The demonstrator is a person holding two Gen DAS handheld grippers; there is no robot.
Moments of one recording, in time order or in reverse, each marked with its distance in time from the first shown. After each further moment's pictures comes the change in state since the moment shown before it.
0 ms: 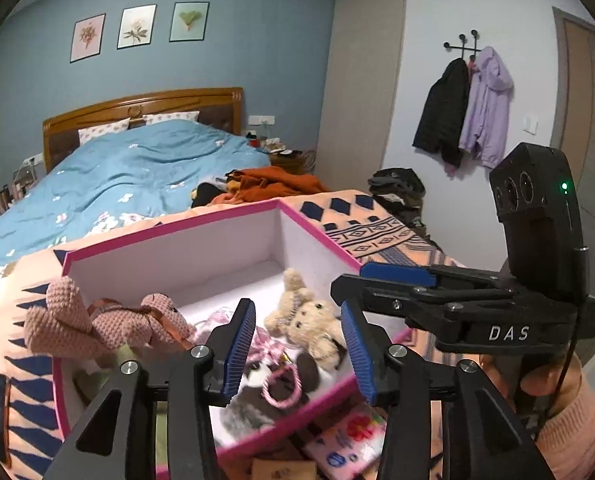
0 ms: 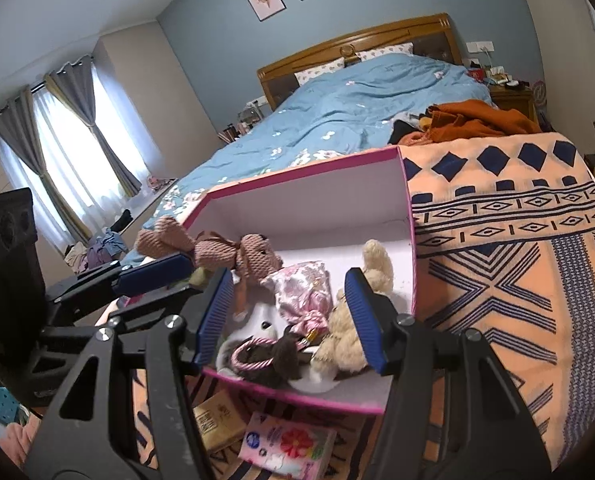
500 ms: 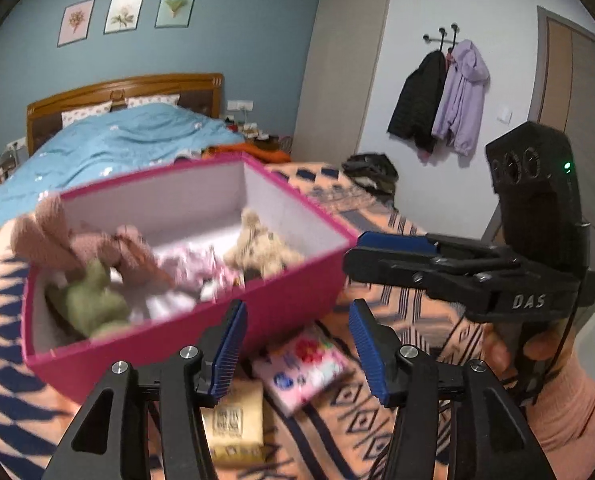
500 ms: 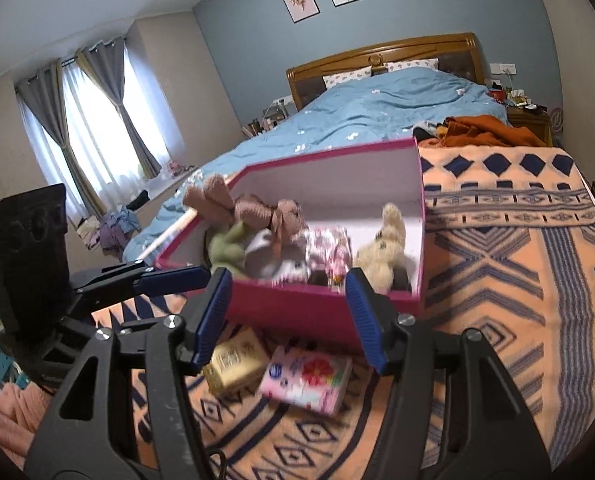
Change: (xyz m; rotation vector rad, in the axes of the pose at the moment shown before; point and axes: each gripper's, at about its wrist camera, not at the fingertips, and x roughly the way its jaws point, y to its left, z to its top) left arm -0.021 -0.020 -0.062 -0.016 0.056 -0.084; right arm -0.042 0.018 -0.054 -0.096 0.022 0.024
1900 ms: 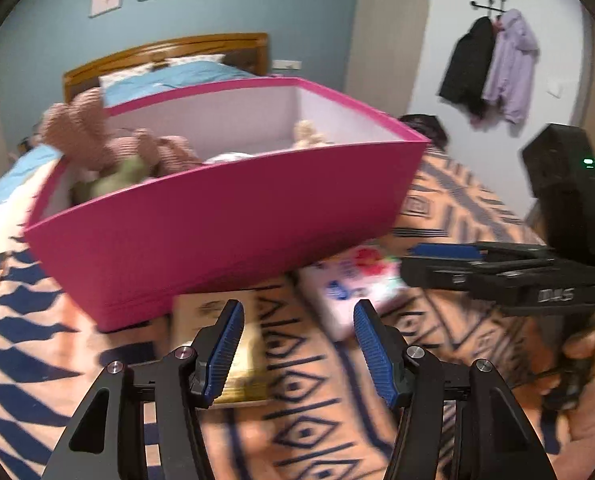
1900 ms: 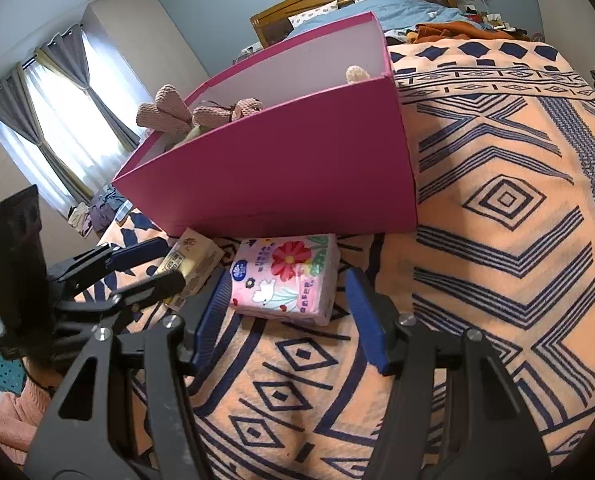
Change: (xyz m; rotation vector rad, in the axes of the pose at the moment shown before) left arm 0.019 0.018 -0.059 -0.053 0.130 0.146; right arm 0.038 -0.027 -0.066 0.161 0.181 -0.017
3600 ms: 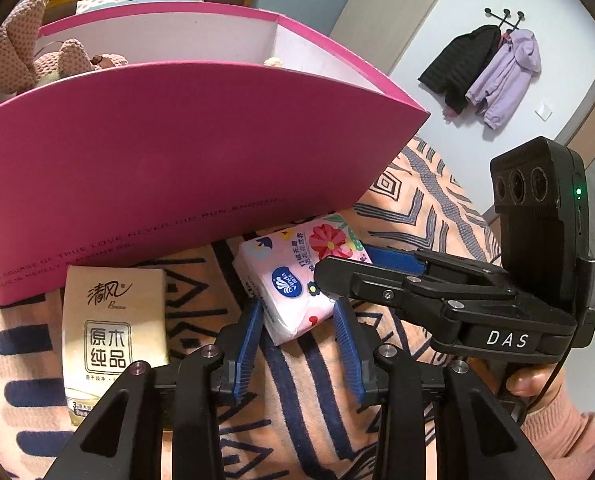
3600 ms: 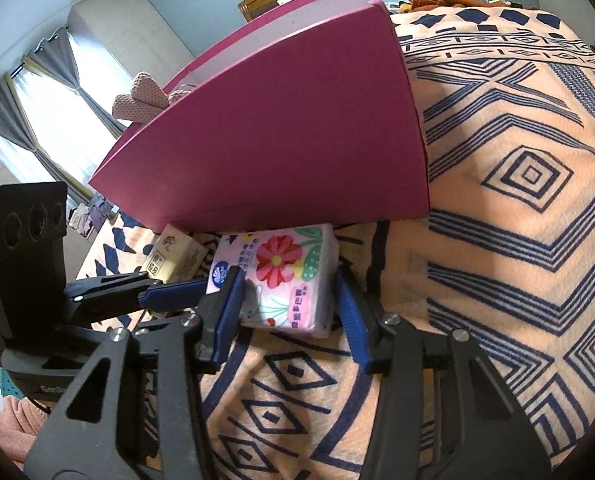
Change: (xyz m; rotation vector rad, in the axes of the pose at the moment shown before) left arm 0.056 -0.007 0.008 -0.153 0.169 -0.220; right arm 0.029 -0.011 -0.001 0.054 0.061 0.011
